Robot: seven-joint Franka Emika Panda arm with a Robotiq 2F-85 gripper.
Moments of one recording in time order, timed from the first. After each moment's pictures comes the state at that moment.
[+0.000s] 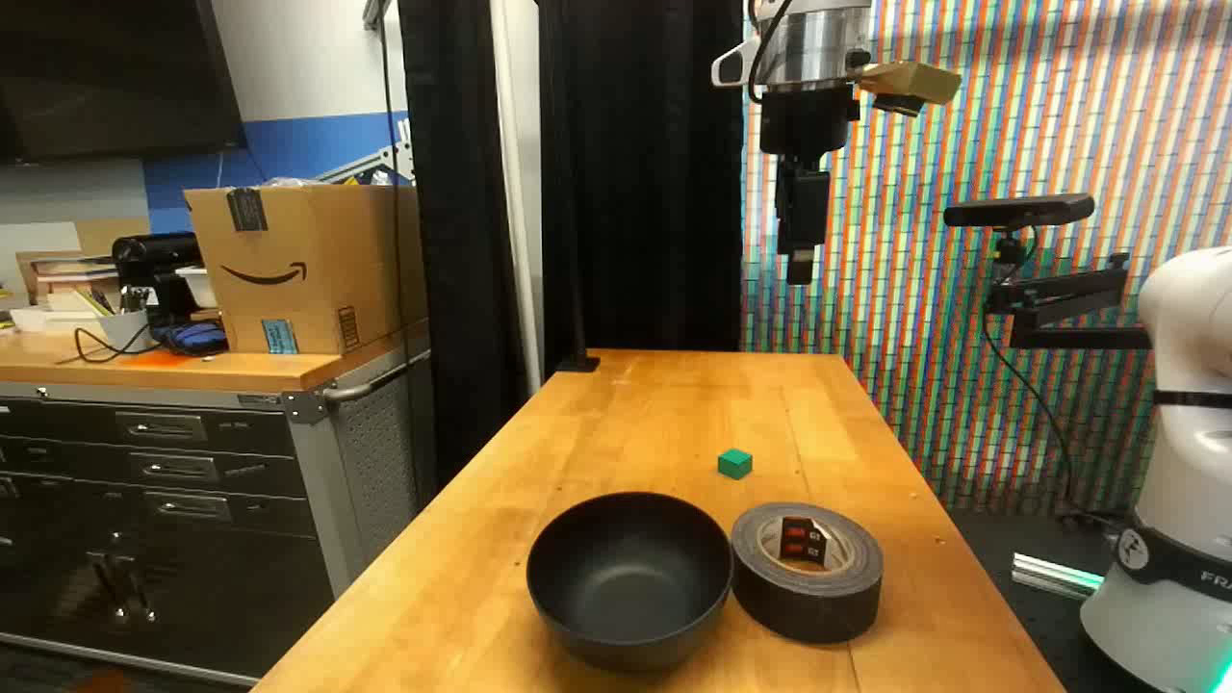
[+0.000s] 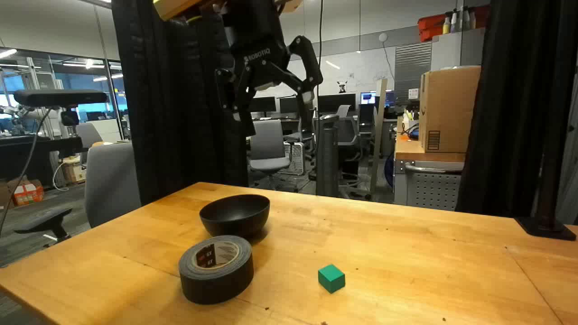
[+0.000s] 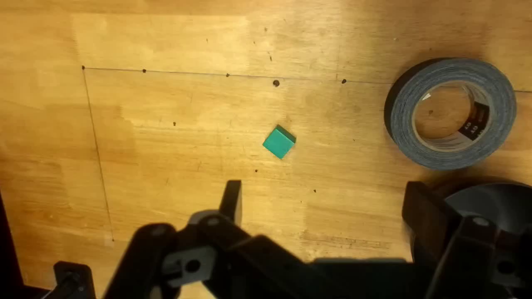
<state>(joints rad) -0.02 -0.57 0.06 -2.36 -0.19 1.80 -0.03</state>
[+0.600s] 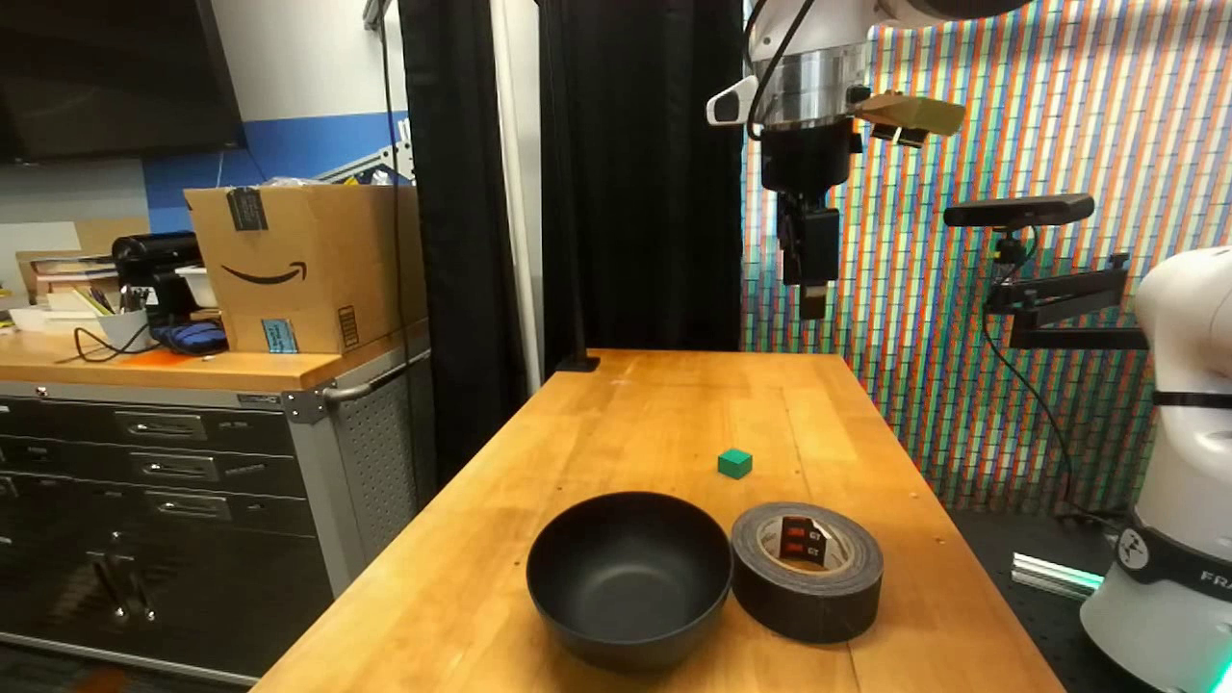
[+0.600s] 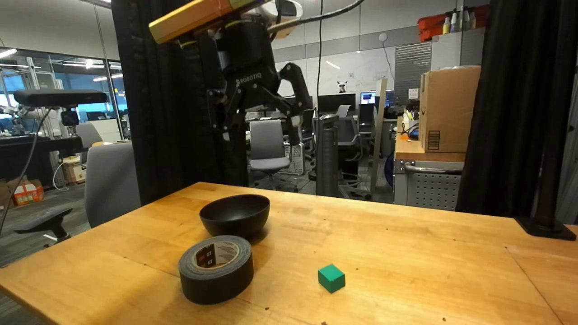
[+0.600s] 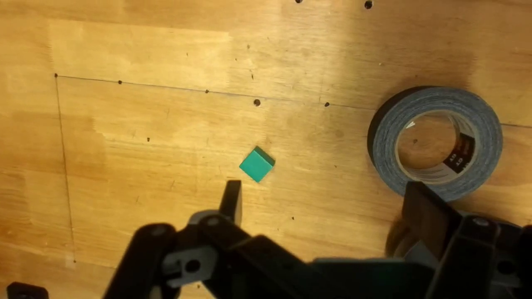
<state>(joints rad) 0.02 -0.54 0.06 -2.40 -0.19 1.80 -0.03</state>
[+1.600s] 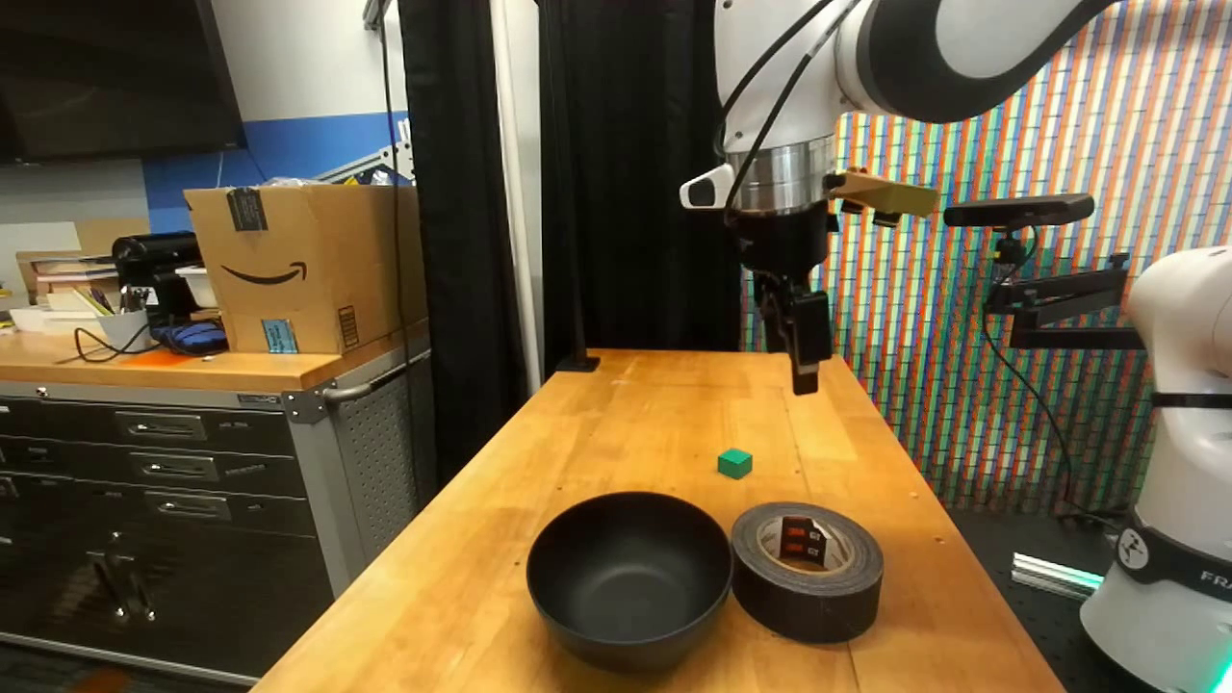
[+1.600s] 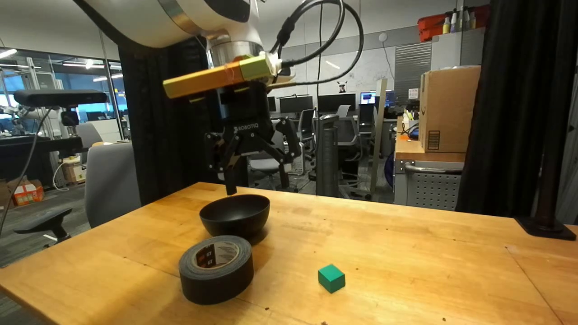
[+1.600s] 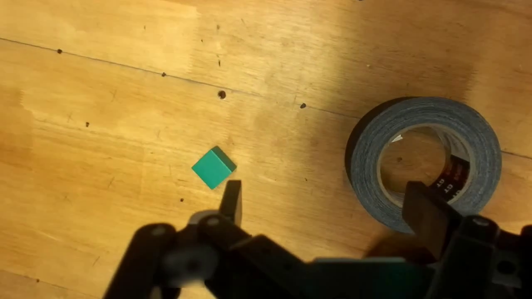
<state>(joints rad) 0.08 -0.42 0.04 -2.47 -0.17 1.92 -0.08</state>
